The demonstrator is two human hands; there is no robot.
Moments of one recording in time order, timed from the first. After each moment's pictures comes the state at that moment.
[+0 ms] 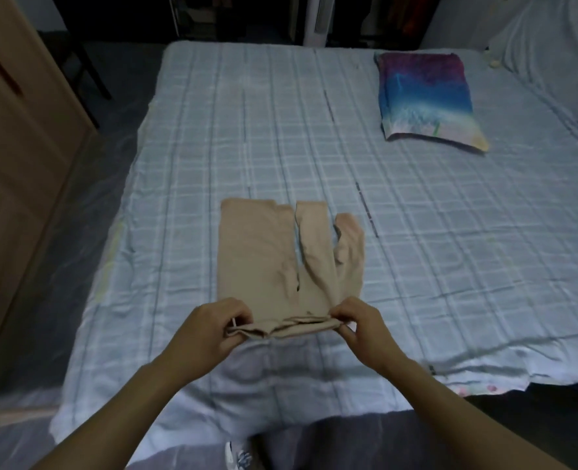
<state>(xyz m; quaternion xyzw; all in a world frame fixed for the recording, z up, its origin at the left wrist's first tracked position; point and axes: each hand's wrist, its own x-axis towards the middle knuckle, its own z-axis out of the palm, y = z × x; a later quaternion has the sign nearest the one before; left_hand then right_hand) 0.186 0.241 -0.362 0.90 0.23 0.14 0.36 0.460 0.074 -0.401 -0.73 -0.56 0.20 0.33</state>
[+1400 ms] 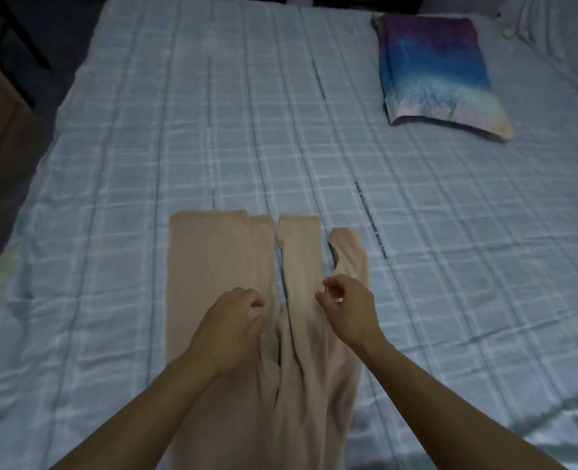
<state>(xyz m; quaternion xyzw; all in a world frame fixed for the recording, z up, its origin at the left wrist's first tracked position) 0.352 0.341 -0.493 0.86 0.34 0.08 0.36 0.554 0.226 -0.489 -0.86 -0.34 0.21 0.31</state>
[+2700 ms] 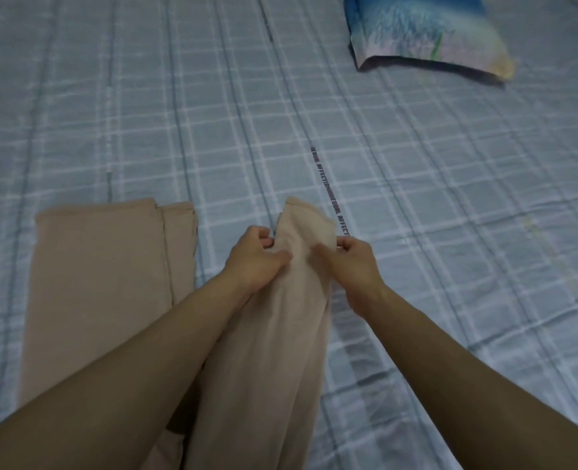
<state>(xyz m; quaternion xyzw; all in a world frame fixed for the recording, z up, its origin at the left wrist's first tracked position) 0.589 0.363 -0.562 0.64 0.49 0.04 0.59 0.707 0.249 -0.550 -0.81 -0.07 0.36 0.46</state>
